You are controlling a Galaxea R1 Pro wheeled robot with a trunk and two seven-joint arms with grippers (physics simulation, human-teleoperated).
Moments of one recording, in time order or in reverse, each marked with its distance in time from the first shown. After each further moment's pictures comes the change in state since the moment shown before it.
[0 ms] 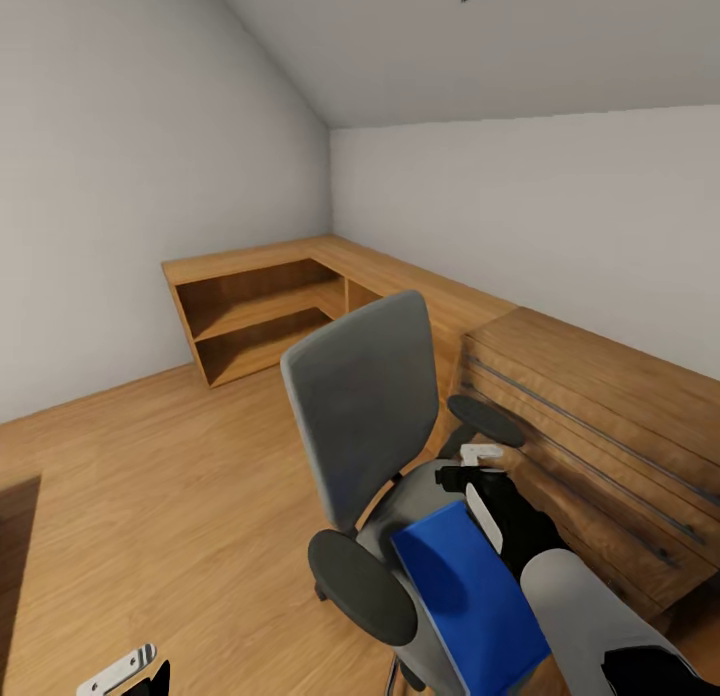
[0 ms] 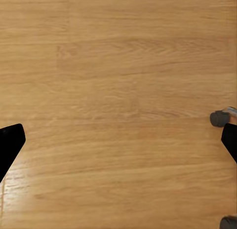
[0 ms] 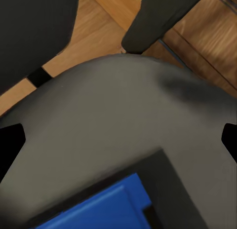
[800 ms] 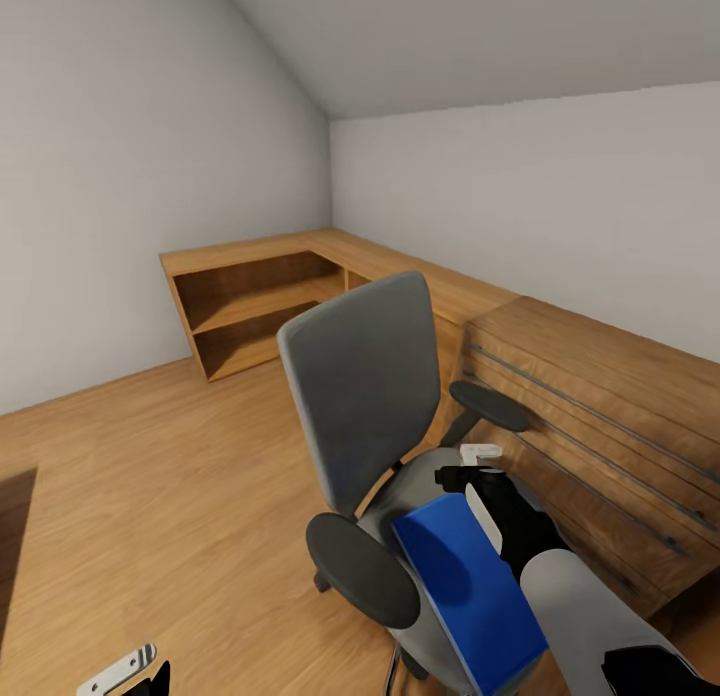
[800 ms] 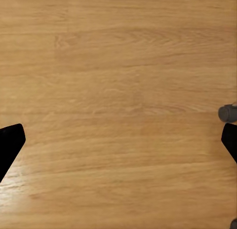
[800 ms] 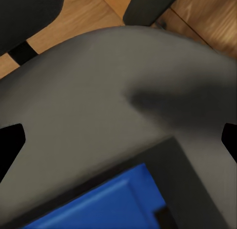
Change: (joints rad) left arm 0.000 -0.001 0.000 0.001 0.002 0.000 0.001; right arm 0.000 0.000 0.007 0.000 0.003 -0.001 -0.002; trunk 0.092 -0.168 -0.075
